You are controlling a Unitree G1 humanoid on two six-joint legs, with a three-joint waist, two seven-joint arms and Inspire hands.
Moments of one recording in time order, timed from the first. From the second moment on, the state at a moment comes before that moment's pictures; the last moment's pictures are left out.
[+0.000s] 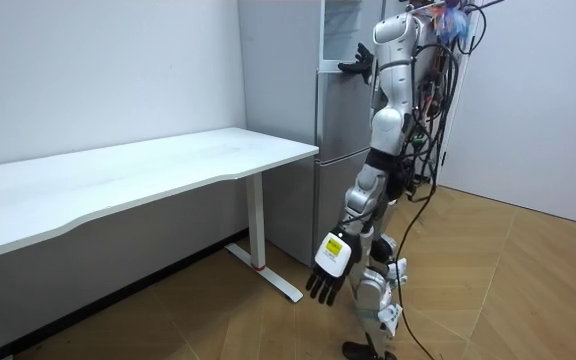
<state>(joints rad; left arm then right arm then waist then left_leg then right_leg) 0.30 0.24 0.04 1.13 0.23 0.01 0.17 0.27 -0.32 -0.09 -0.36 -0.02 -0.28 -0.76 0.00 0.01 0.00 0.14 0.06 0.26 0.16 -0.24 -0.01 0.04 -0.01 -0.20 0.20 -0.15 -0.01</state>
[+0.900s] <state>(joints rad) 0.34 0.22 0.04 1.10 0.17 0.00 0.27 0.35 -0.20 -0.13 0.56 0.30 -0.28 -0.76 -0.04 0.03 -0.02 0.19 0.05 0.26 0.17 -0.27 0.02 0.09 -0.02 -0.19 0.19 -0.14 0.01</state>
